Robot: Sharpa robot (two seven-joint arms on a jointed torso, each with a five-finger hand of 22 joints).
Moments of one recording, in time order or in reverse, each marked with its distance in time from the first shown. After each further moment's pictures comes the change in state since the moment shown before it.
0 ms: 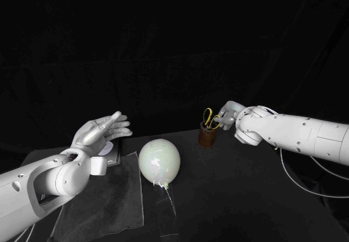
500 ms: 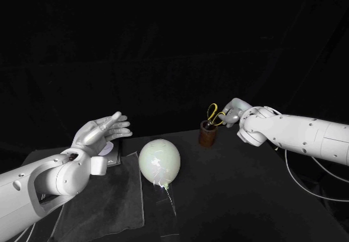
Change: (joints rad) left arm 0.000 0.001 0.000 -0.007 0.005 0.000 -0.009; left_hand 0.010 0.010 -0.004 0.010 0.000 -0.004 0.003 -0.004 0.000 -0.004 0.004 -0.005 0.000 -0.003 0.003 0.000 0.002 -0.001 0.004 0.004 0.000 -0.003; right arm 0.001 -0.039 0.000 0.030 0.037 -0.112 0.034; right_hand -0.163 -0.170 0.360 -0.077 0.074 0.053 -0.017 0.049 0.025 0.095 -0.026 -0.019 0.017 0.070 -0.030 0.000 0.080 -0.004 -0.061 -0.029 0.194 0.169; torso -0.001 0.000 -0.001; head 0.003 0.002
